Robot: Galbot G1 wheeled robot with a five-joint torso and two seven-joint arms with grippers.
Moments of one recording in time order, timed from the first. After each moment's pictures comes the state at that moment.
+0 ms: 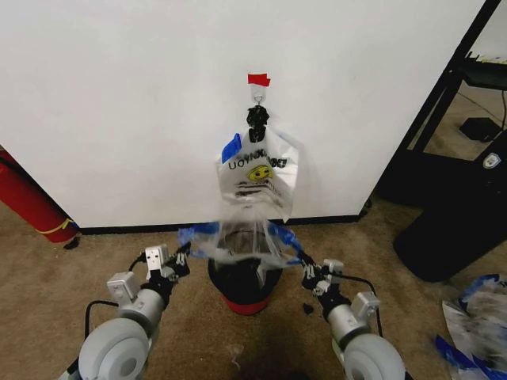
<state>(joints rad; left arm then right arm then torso) 1.45 -0.84 -0.32 -2.29 -1.00 0.30 -0.53 -1.50 1.12 0.22 2.12 0.64 -0.16 0.25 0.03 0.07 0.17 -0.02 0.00</state>
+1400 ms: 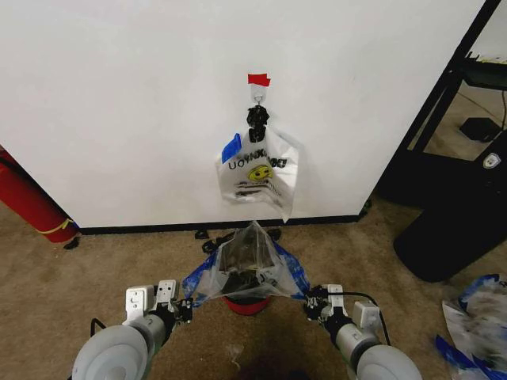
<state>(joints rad) 1.44 -0.82 -0.27 -2.31 -1.27 0.67 -0.83 -1.50 1.04 0.21 2.15 0.82 -0.48 0.43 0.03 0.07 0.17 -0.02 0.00</state>
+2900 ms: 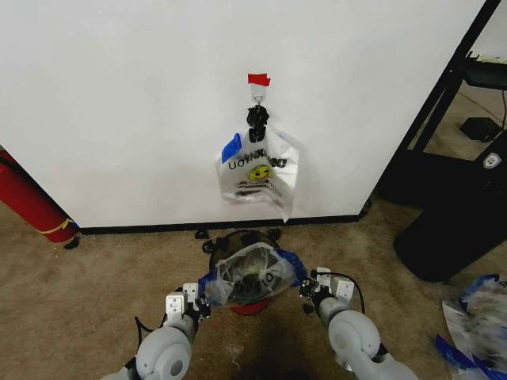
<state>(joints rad) 1.28 -0.96 0.01 -2.01 -0.91 0.43 -0.74 -1.27 1.22 0.16 1.86 0.76 -0.45 0.47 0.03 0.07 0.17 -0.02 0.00</state>
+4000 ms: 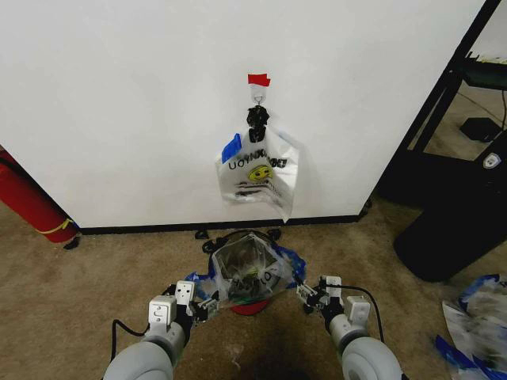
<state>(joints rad) 1.47 -0.84 -0.11 -2.36 -0.90 0.54 -0.72 -1.48 1.15 0.21 2.04 0.59 -0.31 0.36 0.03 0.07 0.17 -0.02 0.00</state>
